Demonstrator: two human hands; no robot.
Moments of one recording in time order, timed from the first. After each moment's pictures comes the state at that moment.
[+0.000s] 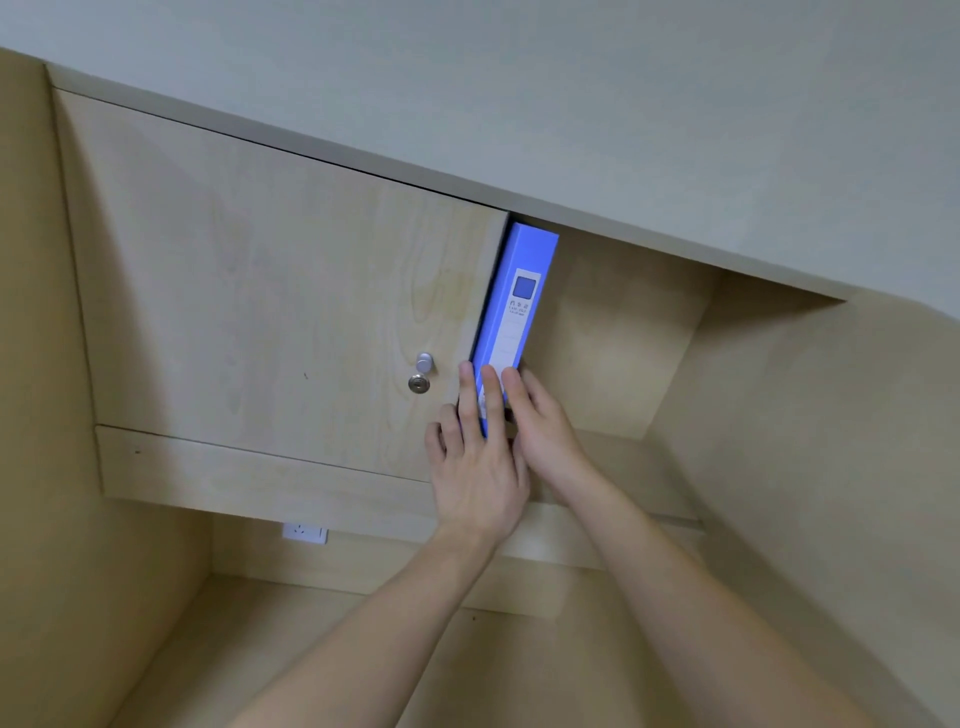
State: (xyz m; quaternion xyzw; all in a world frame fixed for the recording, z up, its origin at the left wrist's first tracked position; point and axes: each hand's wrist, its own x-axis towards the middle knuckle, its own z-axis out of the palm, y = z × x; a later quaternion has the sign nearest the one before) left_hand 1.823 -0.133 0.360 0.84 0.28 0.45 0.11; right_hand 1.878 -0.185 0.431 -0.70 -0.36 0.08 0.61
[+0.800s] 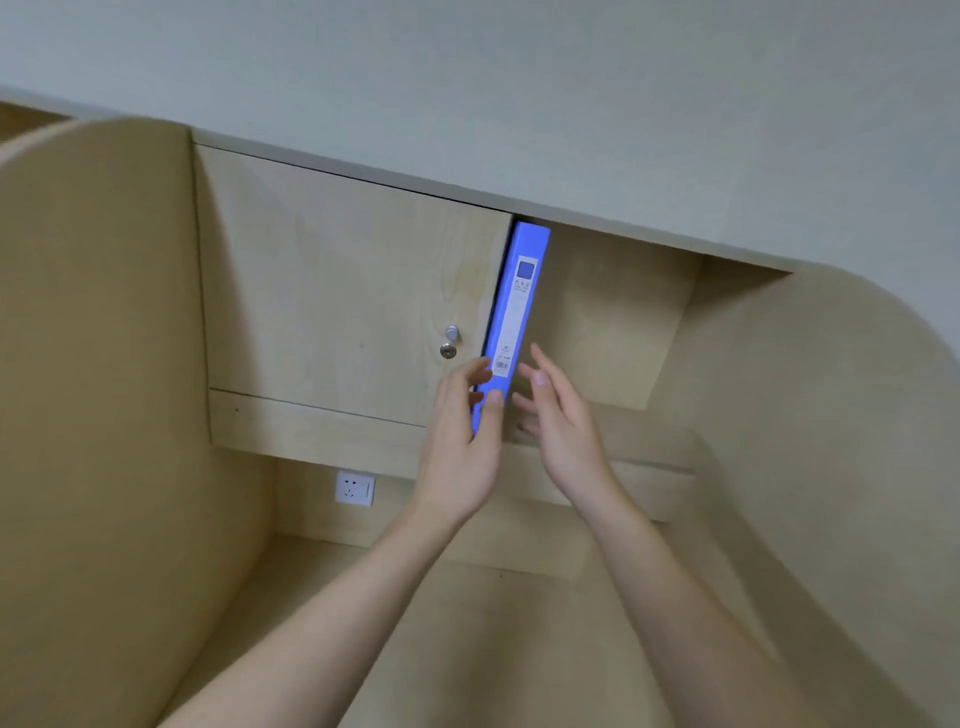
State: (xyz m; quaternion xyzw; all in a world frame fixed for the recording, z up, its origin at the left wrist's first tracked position) left_hand 1.665 -0.174 0.407 0.72 0.11 0.48 0.48; right_hand 1.753 -0.261 0.433 -0.67 -0.38 0.03 0.63
